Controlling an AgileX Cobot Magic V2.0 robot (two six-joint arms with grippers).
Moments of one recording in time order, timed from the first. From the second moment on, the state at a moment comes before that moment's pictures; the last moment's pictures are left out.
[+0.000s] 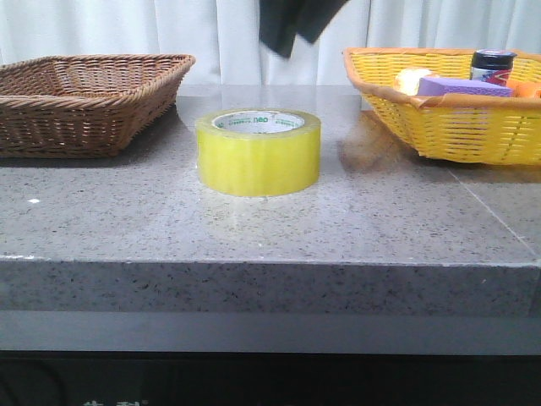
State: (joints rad) left arm -0.59 0.71 -0.85 -0.08 0.63 0.11; right arm 0.52 1.78 -1.81 0.06 1.04 -0.11
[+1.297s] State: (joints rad) left arm -0.70 1.19 -1.20 -0.09 0.87 0.32; right arm 0.45 0.70 -0.89 0.11 0.71 -0.09
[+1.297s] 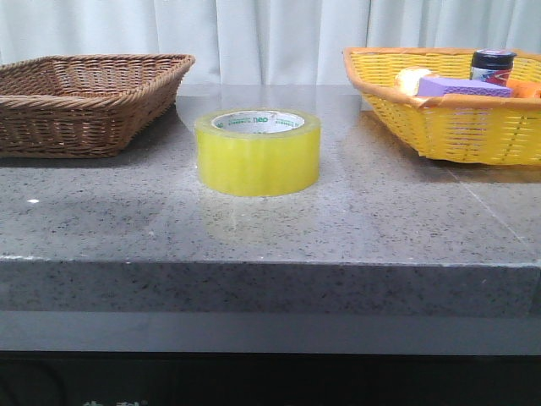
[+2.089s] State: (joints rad) left arm -0.74 1.88 -1.71 -0.10 1.03 0.34; right arm 0.45 0.70 -0.89 0.11 0.71 -0.09
